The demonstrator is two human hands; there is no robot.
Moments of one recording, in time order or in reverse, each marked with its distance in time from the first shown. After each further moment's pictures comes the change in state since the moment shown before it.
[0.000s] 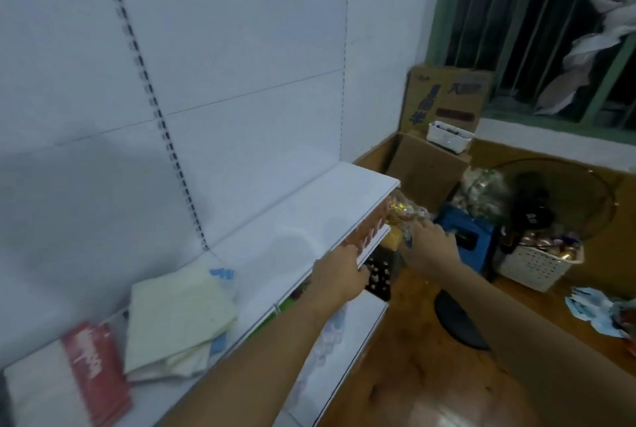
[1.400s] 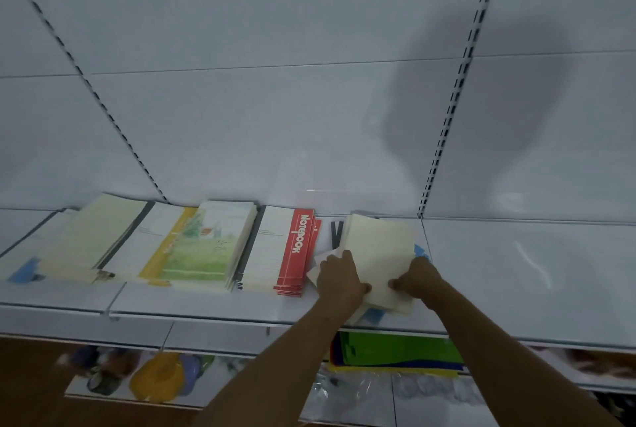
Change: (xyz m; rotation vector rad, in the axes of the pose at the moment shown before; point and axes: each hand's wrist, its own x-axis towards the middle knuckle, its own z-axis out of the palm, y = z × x) left_hand -0.096 -0.232 -0.005 -0.118 0.266 -1.141; right_hand 0.032 -0.315 0.176 0.280 -0.746 -0.514
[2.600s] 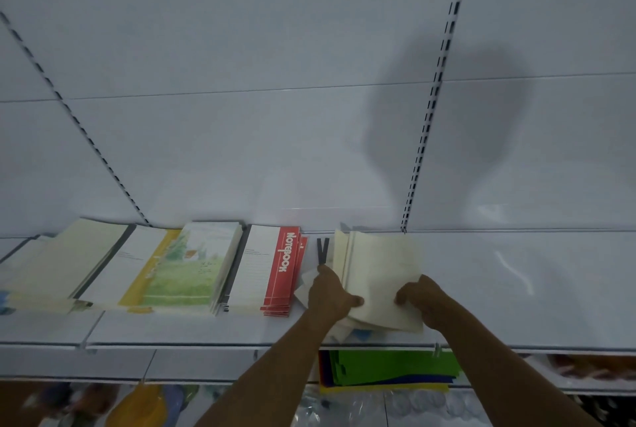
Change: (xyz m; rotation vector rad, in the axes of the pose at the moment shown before) left_hand 0.004 0.005 -0.010 -0.367 -0.109 -0.075; right_hand -0.001 0.027 -0.018 0.672 -0.062 0.166
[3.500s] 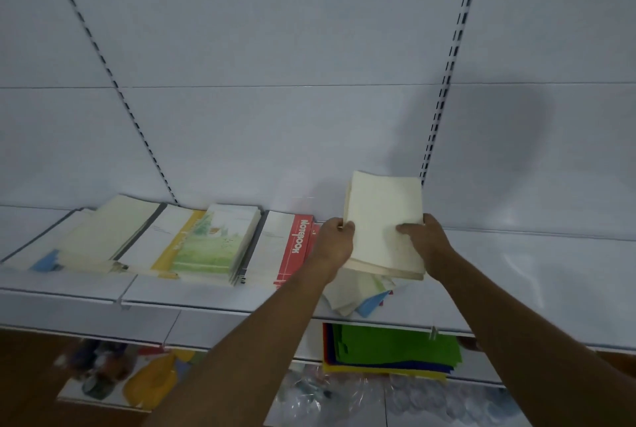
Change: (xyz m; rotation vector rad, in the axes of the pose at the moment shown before) left_hand -0.040 0.048 -0.051 -0.488 0.147 0.077; right_hand -0.050 -0.067 -0.007 0.125 0.017 -0.373
